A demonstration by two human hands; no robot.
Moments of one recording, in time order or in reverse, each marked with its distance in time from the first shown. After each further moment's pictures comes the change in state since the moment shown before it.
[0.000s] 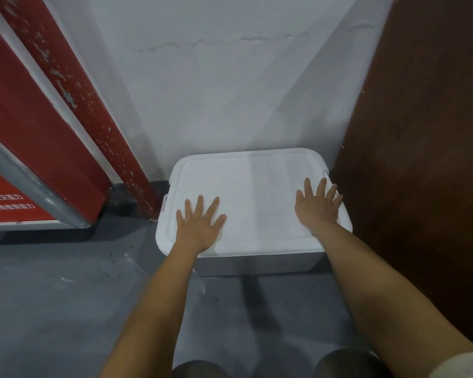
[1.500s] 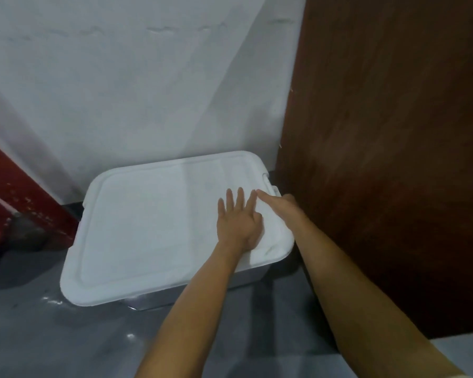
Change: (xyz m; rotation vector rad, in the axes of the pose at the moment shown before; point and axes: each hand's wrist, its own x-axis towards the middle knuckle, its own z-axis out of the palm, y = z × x) left_hand 0.050 0.244 0.043 0.020 0.151 0.353; right_hand 0.045 0.073 -0.018 1.037 -0.264 0.337
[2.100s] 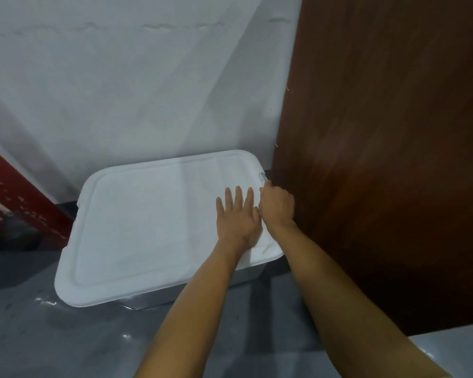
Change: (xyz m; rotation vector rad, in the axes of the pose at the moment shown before) left_hand 0.002 0.011 0.005 -0.006 0.016 -0.047; right_hand -0.015 -0.001 0.023 -1.024 0.524 -0.515
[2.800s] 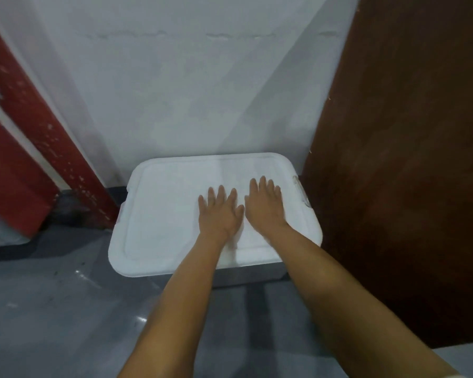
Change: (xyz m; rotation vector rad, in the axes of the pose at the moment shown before) left_hand -0.031 -0.116 -0.039 0.052 -0.017 -0.129; right_hand -0.030 -0.100 -0.002 -0.009 -0.124 -0.273
